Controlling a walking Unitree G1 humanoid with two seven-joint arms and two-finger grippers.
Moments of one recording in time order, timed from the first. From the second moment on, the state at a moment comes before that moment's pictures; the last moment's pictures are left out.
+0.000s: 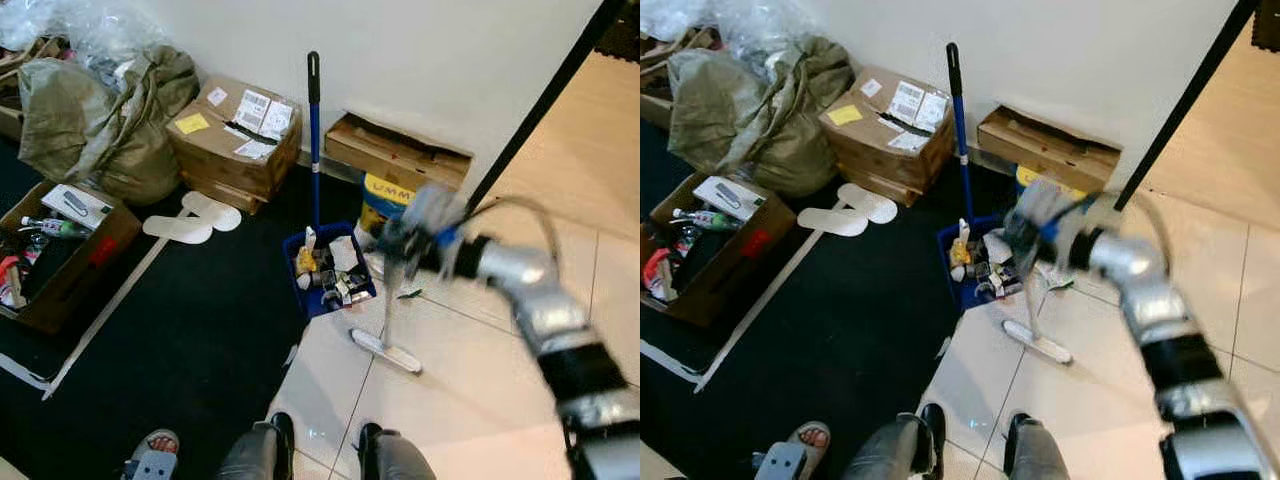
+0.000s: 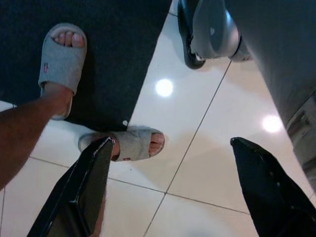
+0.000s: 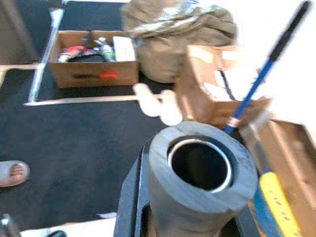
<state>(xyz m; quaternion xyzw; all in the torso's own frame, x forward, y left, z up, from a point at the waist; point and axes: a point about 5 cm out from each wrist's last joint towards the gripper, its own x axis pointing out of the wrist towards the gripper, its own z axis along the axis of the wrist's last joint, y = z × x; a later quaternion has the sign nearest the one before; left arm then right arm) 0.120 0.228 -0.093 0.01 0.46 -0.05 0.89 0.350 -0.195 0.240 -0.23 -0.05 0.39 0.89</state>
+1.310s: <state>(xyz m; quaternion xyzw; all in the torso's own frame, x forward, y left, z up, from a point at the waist) 0.090 0.213 -0.104 0.01 0.48 -0.05 0.87 0.385 -0.177 0.279 -0.23 -0.22 0.24 0.92</state>
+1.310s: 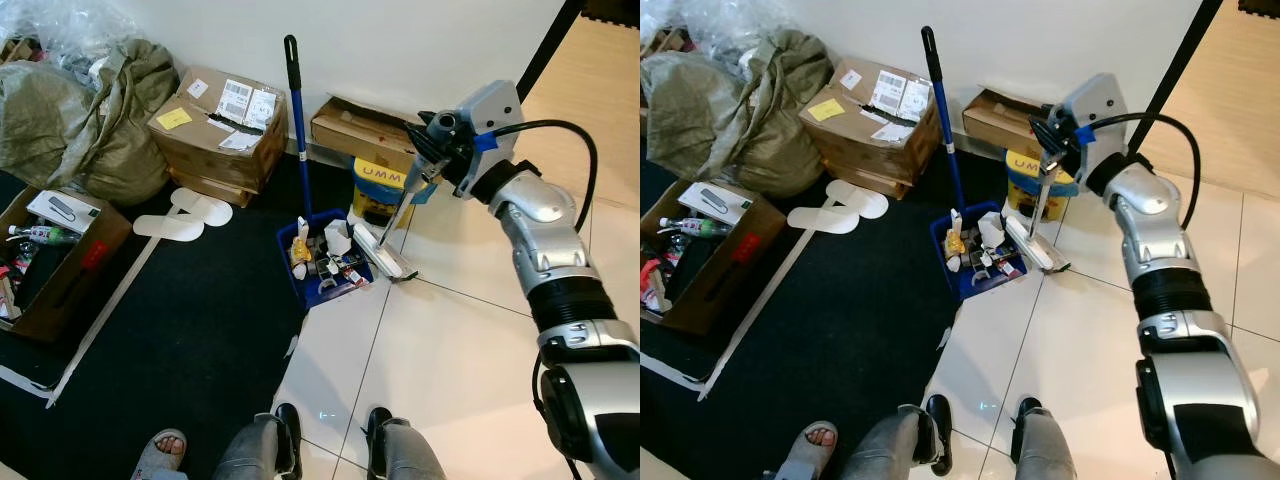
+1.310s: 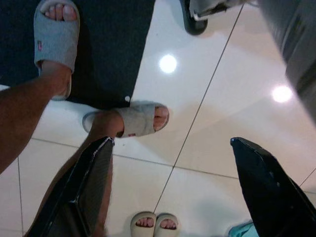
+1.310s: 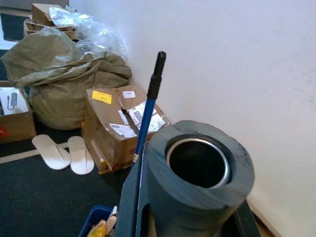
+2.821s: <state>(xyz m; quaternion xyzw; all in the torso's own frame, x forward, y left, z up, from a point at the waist) 0.097 0.239 -0.095 0.01 0.47 -0.05 0.88 0.355 -0.174 0.191 -0.40 -0.03 0.43 0.80</state>
